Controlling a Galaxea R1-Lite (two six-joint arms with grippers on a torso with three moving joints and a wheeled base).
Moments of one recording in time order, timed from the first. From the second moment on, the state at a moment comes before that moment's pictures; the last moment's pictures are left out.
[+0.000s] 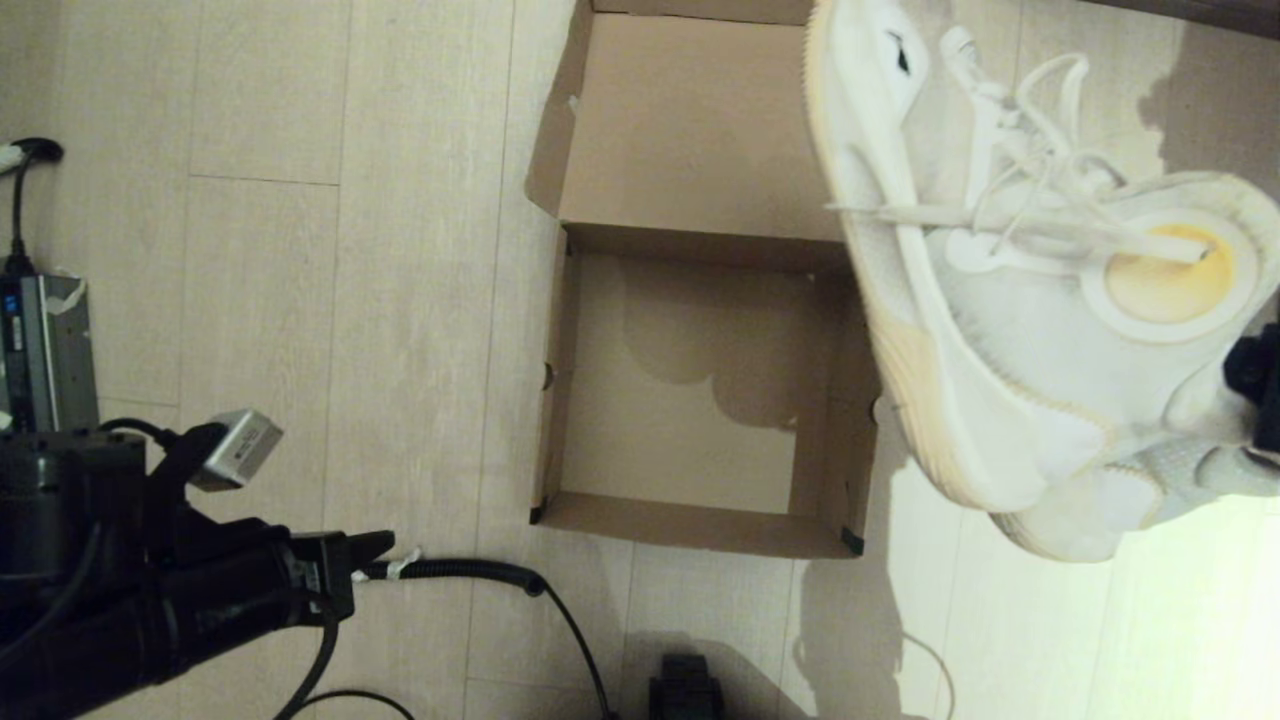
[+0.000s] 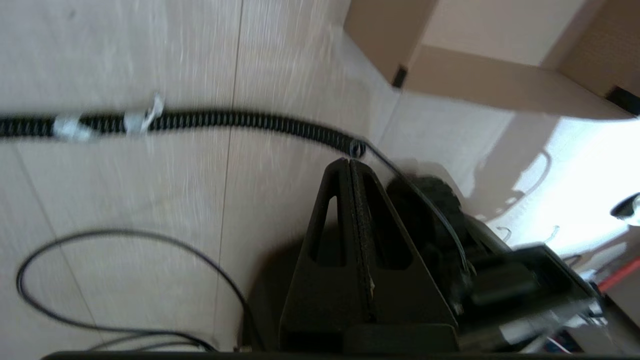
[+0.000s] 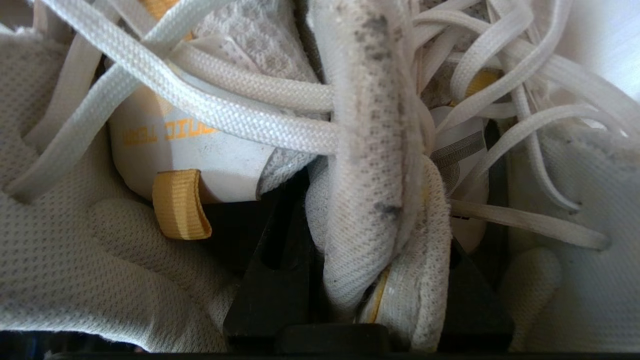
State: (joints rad) left arm -0.23 1.34 -0.47 -0.40 -0.08 -0.19; right arm 0.53 1.10 -0.99 0.11 0.10 0.36
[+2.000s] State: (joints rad) left arm -0.29 1.39 -0.62 -0.49 0.01 -0.17; right arm 0.68 1.90 -0.71 -0.97 -0.21 0.21
